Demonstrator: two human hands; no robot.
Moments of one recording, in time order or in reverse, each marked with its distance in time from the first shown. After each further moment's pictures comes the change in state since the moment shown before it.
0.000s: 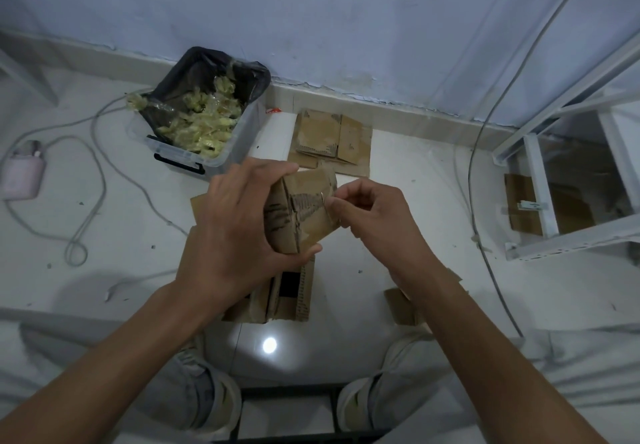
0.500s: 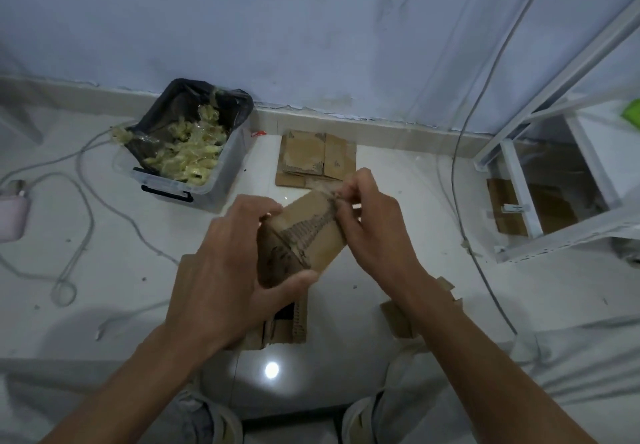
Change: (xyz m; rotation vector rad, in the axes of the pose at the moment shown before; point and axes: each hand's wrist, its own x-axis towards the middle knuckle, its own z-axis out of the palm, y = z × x) left_hand -0.004 0.011 -0.002 -0.180 -0.125 -0.143; right_hand 0.014 0.000 -0.005 -0.441 0.192 -0.404
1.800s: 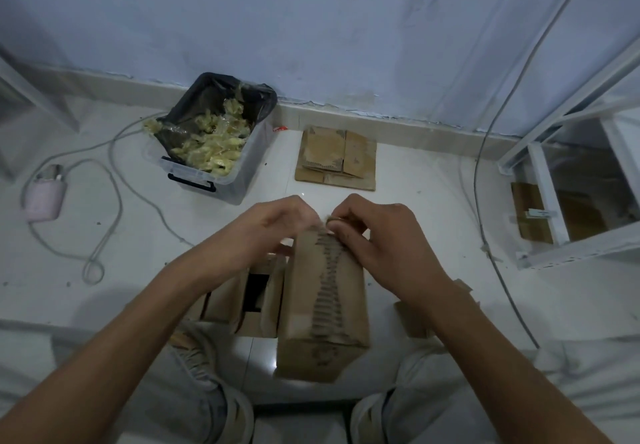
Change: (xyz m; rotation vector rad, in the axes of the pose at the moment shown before) left_hand 0.030 -0.014 -0.015 -0.612 -0.511 -0.325; right_hand -0.022 -0.008 -0.007 -0.067 -0.183 -0.173
